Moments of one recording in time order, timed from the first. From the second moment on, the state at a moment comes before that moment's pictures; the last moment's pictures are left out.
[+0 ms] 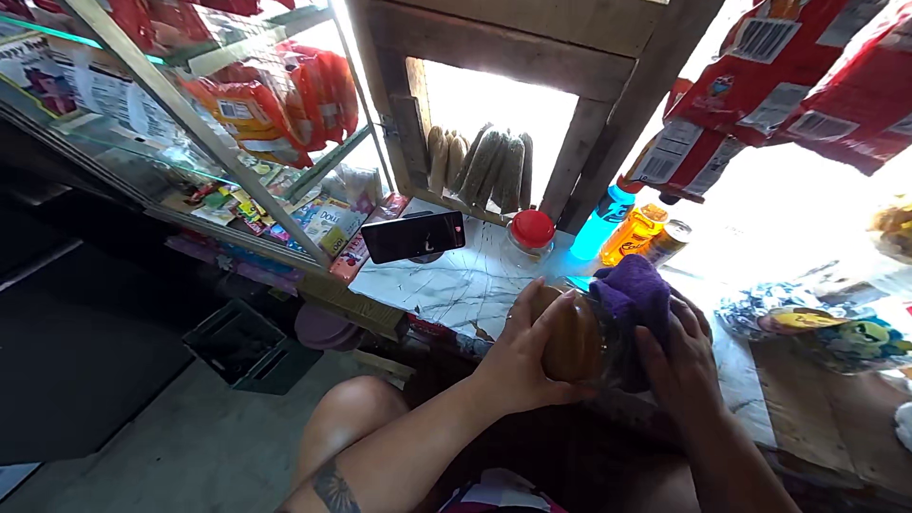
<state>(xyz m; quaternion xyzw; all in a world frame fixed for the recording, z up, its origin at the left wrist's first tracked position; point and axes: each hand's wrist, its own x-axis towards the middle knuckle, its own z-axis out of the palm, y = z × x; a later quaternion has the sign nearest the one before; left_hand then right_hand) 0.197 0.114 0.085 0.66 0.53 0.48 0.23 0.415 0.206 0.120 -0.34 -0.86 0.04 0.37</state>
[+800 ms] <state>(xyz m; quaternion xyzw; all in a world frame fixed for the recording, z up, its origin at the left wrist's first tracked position) 0.197 0.106 0.082 0.82 0.39 0.42 0.06 0.431 0.240 0.150 -0.48 -0.82 0.29 0.13</state>
